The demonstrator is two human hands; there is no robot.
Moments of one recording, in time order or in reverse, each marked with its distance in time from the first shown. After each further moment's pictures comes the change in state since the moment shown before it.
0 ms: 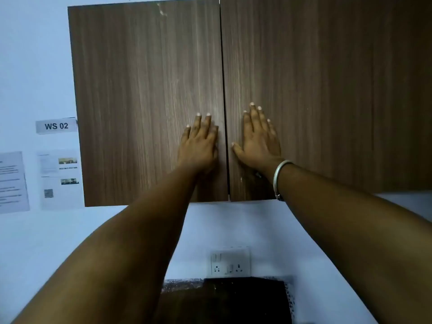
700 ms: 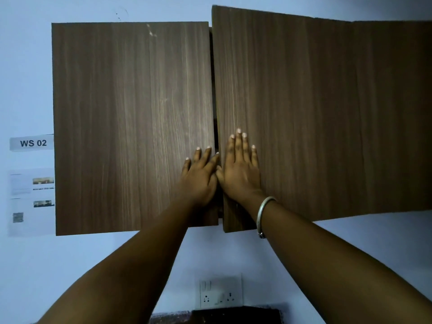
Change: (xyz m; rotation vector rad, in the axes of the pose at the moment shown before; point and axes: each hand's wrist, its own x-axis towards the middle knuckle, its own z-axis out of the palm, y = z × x) left_hand -0.001 0.015 0.052 -0.402 0.020 -0.004; right_hand 0.002 -0.017 0.041 0.031 0.019 0.064
